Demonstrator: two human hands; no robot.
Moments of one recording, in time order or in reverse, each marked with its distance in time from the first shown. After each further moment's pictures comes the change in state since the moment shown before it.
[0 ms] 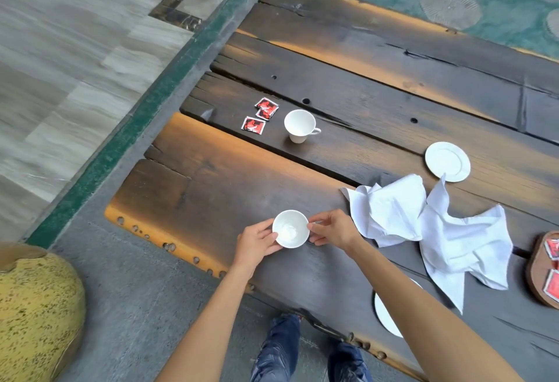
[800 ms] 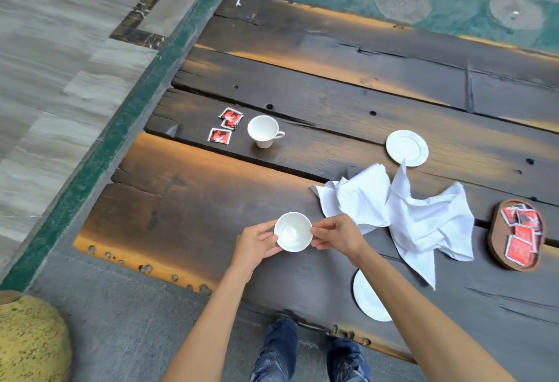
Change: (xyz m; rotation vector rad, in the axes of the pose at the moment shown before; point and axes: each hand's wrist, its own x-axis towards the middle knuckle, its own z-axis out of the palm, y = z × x) left_hand -0.023 0.029 0.054 0.100 -0.141 -0.003; right_hand -0.047 0.027 -0.048 0.209 0.103 -0.009
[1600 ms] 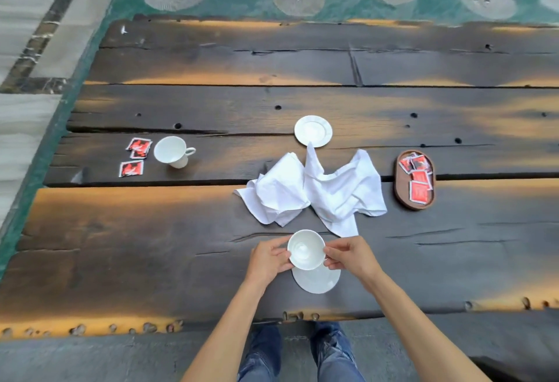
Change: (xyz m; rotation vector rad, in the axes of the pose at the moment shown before) left_hand -0.044 -0.013 0.163 0.269 -0.317 -0.066; right_hand -0.111 0.107 -0.119 0.263 0.329 0.074
